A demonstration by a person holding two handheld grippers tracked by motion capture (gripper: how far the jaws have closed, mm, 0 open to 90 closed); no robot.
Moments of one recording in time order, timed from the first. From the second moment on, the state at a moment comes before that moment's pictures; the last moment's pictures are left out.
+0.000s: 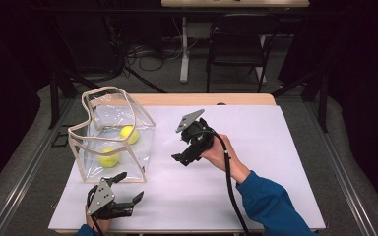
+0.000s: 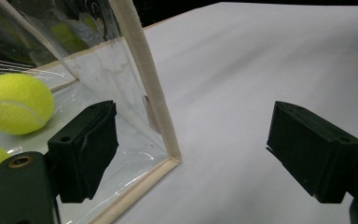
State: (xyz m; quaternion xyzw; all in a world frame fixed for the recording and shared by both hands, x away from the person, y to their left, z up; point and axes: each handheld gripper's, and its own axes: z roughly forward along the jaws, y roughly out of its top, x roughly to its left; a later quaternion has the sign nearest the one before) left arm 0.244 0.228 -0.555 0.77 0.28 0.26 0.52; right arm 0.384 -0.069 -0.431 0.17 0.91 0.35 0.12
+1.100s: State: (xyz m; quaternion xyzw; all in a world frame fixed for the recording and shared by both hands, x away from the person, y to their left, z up) left arm 0.244 0.227 -0.556 0.77 0.28 0.26 0.51; right arm 0.347 -0.137 -0.481 0.21 0.91 0.33 0.14
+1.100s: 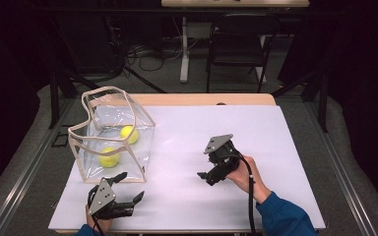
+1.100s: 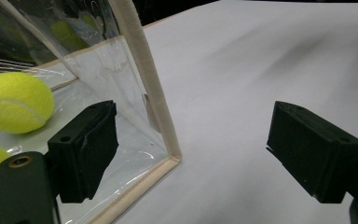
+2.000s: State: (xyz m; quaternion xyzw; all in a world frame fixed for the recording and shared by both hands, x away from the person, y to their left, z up) left arm 0.245 0.227 -0.556 0.77 0.28 0.26 0.51; right arm 0.321 -0.183 -0.517 0.26 0.89 0.35 0.15
